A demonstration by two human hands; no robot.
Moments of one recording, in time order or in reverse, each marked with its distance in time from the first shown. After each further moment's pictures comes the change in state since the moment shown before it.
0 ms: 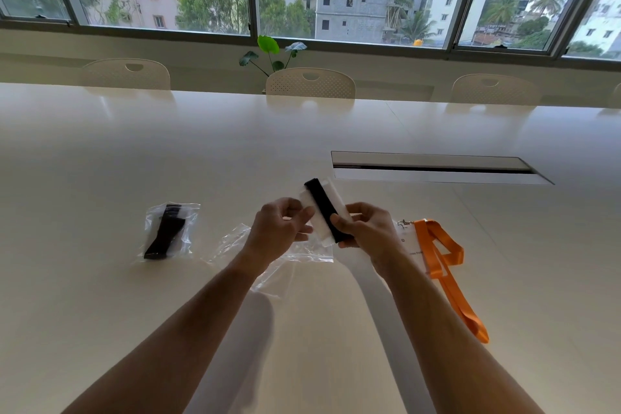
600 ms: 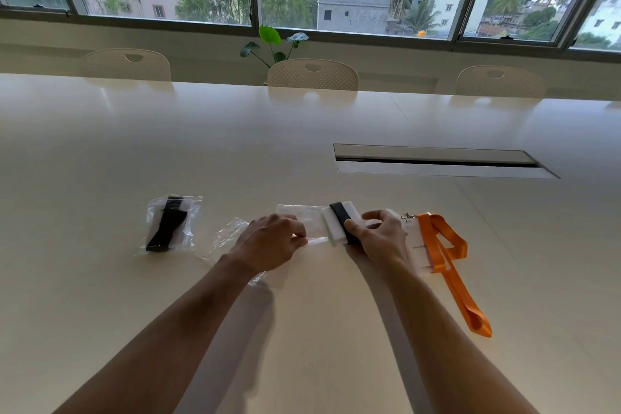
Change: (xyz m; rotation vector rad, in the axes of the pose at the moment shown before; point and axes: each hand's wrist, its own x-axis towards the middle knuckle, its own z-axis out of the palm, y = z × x) left_hand -0.002 -0.024 -0.020 0.999 -0.236 0.353; right_hand -0.001 0.030 -0.007 -0.358 0.320 0.079
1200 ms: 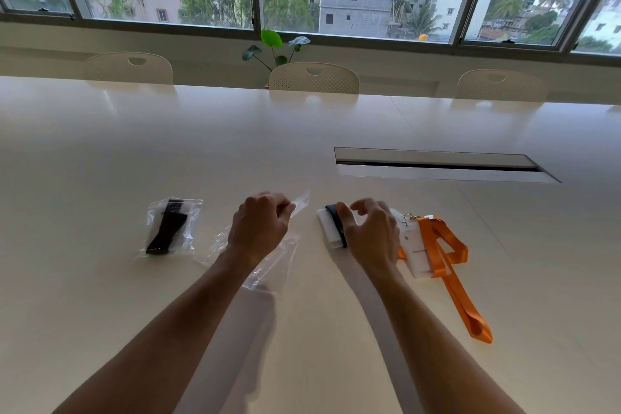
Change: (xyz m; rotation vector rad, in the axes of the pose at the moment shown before) left_hand 0.010 0.003 -0.016 -0.152 0.422 -0.255; right_hand -0.007 -0.021 0.018 -0.309 0.215 -0.399
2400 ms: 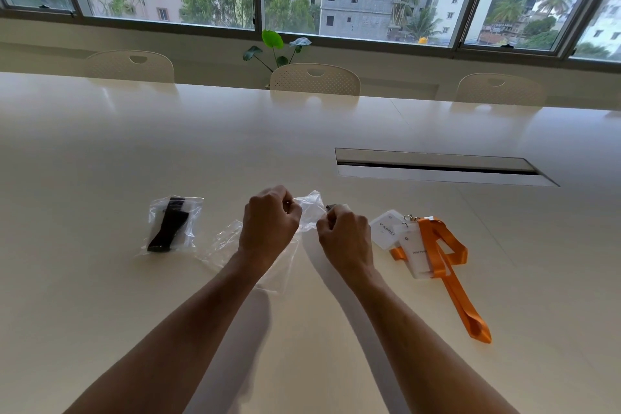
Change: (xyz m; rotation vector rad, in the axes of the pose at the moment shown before) left_hand -0.004 0.022 0.000 -0.073 0.136 -0.044; right_hand -0.016 -0.031 0.018 0.009 -0.115 -0.140
